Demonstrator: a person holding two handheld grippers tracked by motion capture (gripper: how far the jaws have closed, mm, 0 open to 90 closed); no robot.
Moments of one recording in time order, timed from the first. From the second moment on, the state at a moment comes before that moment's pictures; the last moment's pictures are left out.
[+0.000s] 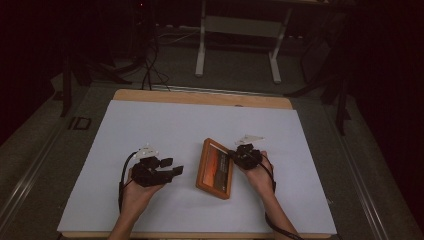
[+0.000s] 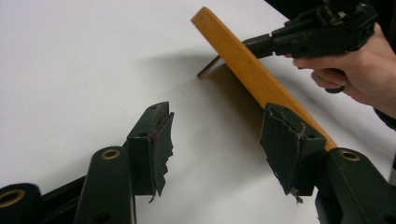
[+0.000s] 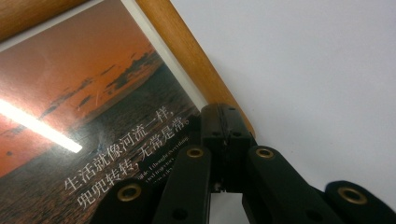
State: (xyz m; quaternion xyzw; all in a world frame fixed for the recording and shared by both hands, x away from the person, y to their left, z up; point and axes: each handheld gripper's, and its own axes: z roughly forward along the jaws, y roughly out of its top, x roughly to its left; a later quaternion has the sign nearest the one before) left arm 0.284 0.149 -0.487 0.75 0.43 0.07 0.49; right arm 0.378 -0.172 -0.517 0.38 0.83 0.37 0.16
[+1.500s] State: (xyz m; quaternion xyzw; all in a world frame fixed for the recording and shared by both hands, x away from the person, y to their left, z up) left arm 0.293 0.078 -0.509 0.77 0.42 -0.08 0.47; right arm 0.376 -0.175 -0.520 0.37 0.83 0.38 0.16
